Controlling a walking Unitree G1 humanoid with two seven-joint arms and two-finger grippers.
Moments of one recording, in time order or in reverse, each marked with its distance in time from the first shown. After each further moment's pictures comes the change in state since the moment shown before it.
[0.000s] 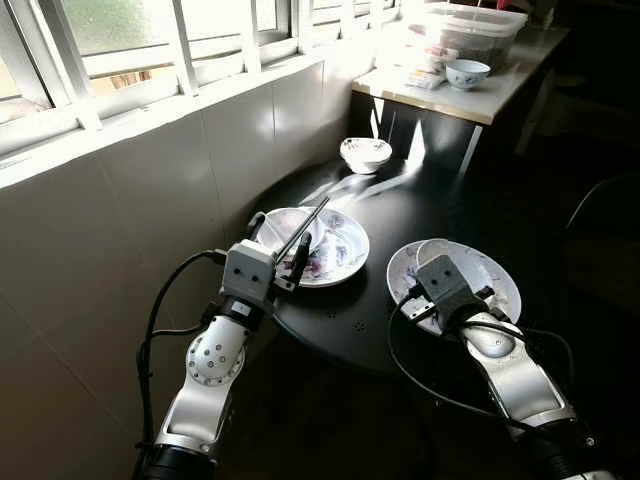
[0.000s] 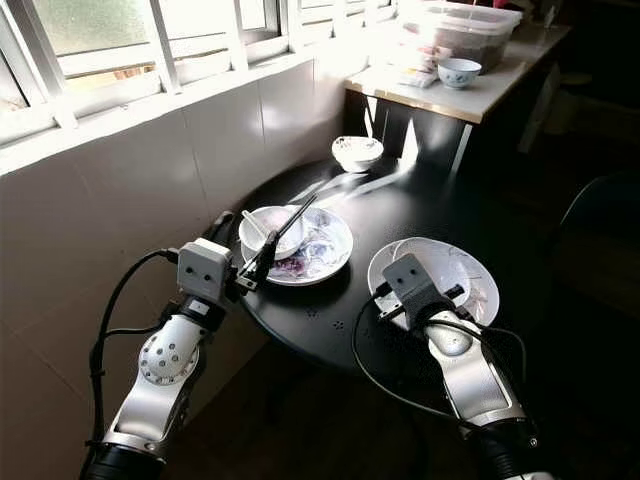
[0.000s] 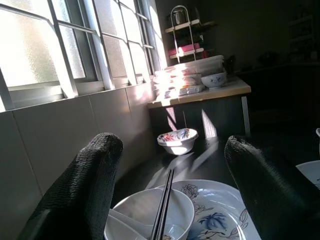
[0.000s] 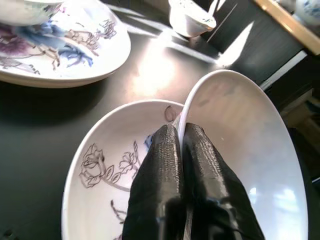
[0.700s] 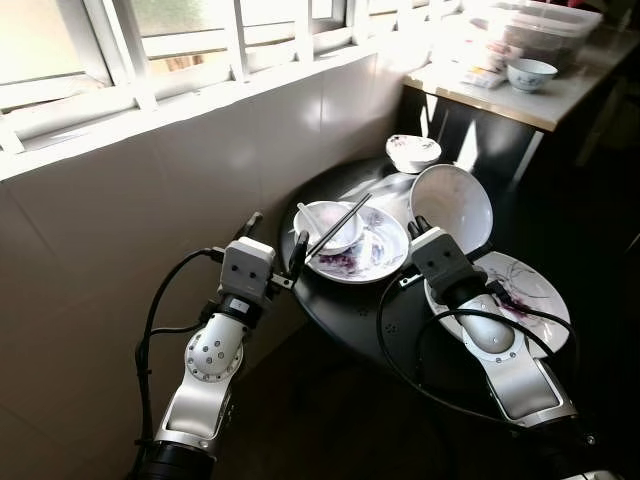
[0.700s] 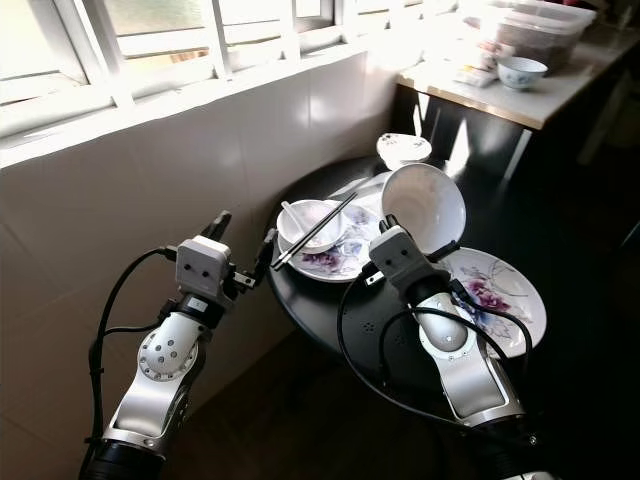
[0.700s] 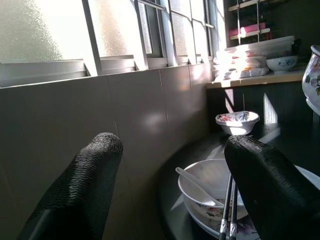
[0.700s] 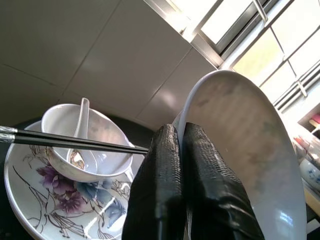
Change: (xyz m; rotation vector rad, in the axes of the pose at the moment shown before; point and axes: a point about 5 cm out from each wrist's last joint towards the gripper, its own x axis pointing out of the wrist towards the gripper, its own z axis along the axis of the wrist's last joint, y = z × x) left arm 0.001 0.009 -0.002 -0.038 0.026 0.038; right arm -0.009 0.007 0.052 -0.145 -0.415 -0.056
